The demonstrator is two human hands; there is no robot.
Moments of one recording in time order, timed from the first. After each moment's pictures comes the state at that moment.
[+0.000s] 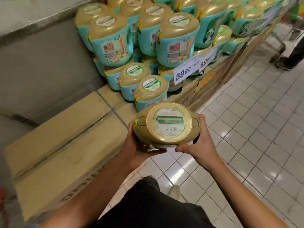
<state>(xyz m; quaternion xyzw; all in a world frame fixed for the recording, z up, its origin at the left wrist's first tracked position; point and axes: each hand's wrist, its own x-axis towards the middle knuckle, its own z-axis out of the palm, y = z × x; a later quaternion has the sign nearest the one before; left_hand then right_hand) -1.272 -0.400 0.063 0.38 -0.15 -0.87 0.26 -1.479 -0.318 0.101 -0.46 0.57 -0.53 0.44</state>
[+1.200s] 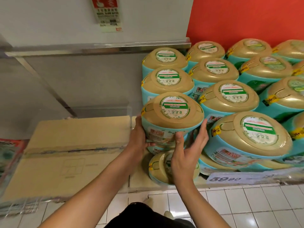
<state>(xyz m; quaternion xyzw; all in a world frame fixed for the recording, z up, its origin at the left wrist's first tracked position) -1.302 -0.651 0.105 0.65 -0.11 -0.54 0.52 -1.446 -0.631 0.093 -0.52 0.52 -0.59 0.35</state>
